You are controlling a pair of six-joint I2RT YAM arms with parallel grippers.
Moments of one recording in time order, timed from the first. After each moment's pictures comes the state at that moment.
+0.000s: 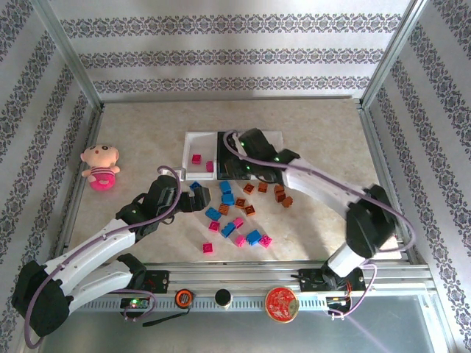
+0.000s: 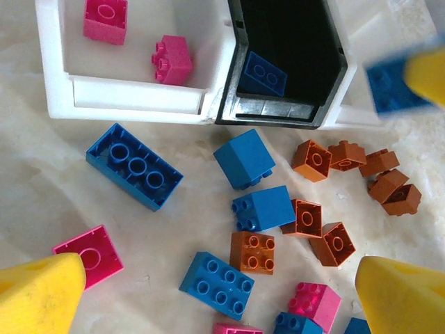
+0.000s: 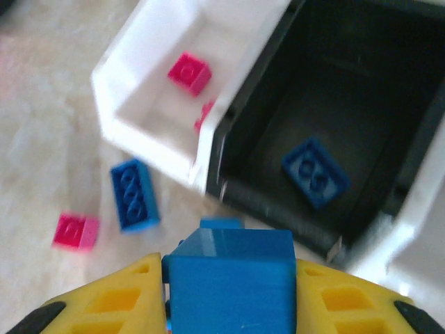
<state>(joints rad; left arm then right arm) -0.60 0.94 0.57 -0.30 -0.04 -0.64 0.68 1.66 1.28 -0.44 -0.06 0.29</state>
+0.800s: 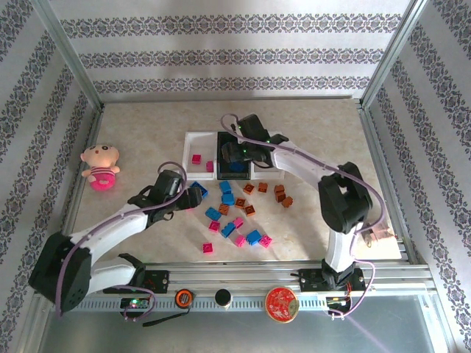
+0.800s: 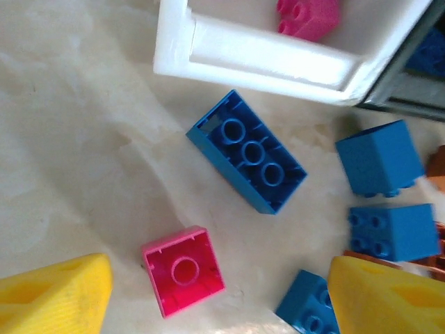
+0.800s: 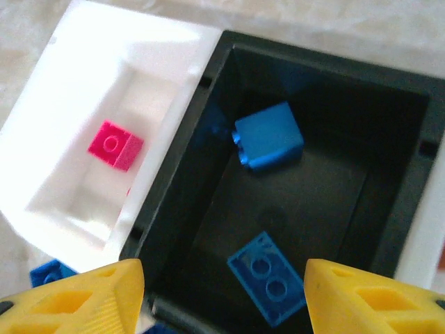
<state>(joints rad) -0.46 1.20 0.56 -0.27 -0.02 -0.63 0.58 1.85 1.41 -0.38 -0.09 0.31</state>
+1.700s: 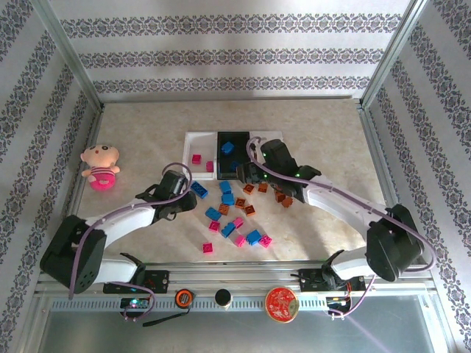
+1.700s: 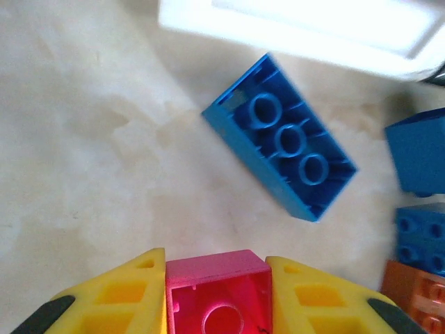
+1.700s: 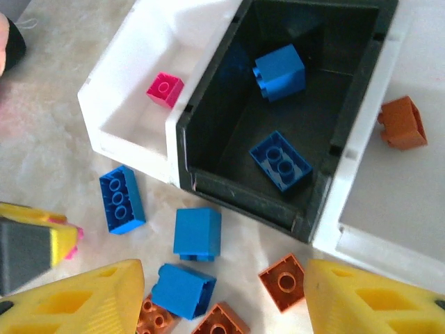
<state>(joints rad) -0.44 1.29 0.57 -0.24 0.01 -0.64 0.63 1.37 0.93 -0.26 -0.08 0.37</state>
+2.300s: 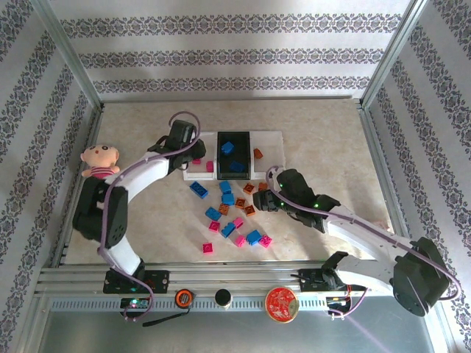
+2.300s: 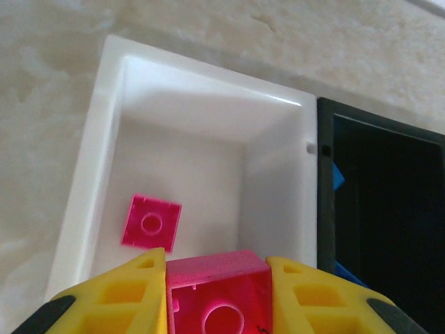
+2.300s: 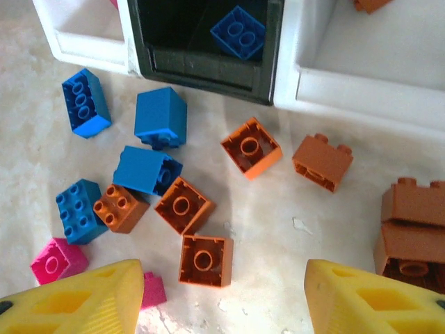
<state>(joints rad) -0.34 1.73 1.20 -0.27 -0.05 -0.60 0.67 1.08 0.60 -0.28 -0.05 0.43</state>
